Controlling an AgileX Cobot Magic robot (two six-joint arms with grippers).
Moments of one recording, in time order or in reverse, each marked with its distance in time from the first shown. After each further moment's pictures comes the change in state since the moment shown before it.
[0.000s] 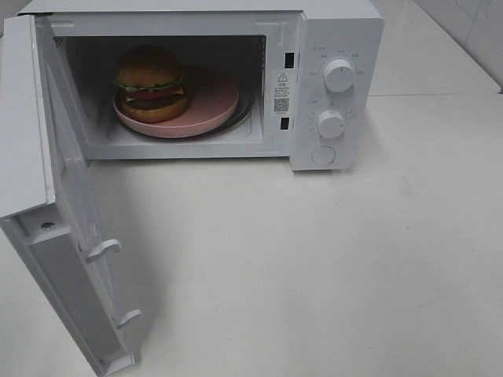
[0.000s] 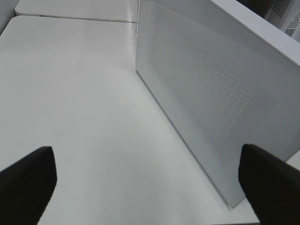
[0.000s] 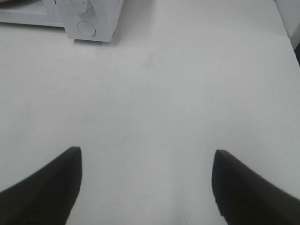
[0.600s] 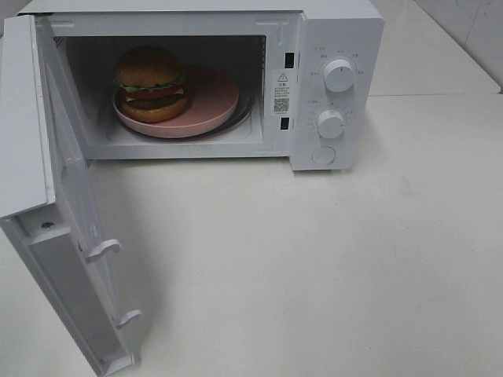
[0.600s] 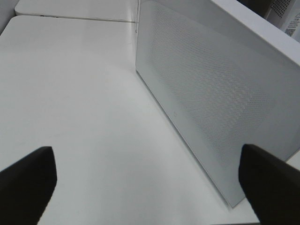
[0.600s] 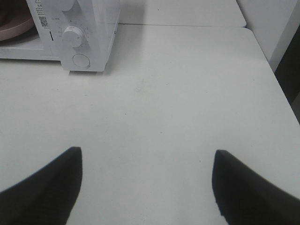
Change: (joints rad) left arm 0.000 0.000 0.000 0.000 0.000 0.000; right arm -0.044 -0.117 0.001 0.010 0.001 -0.007
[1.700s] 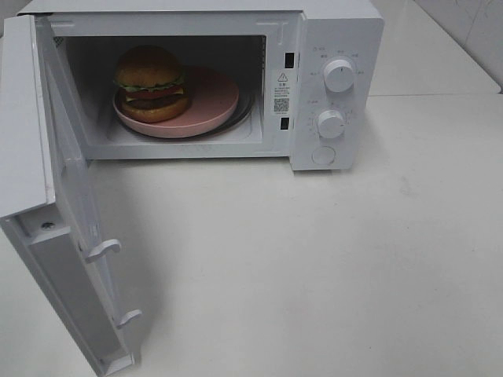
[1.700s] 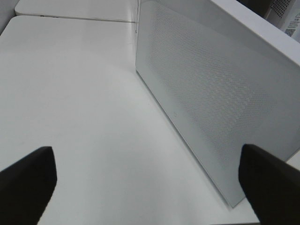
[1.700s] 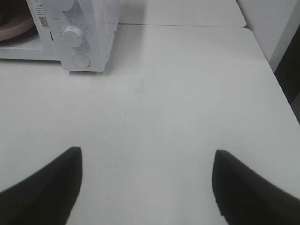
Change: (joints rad) left arm 0.000 0.000 0.000 0.000 0.000 0.000; right arm 0.000 0.000 0.000 0.000 0.000 0.000
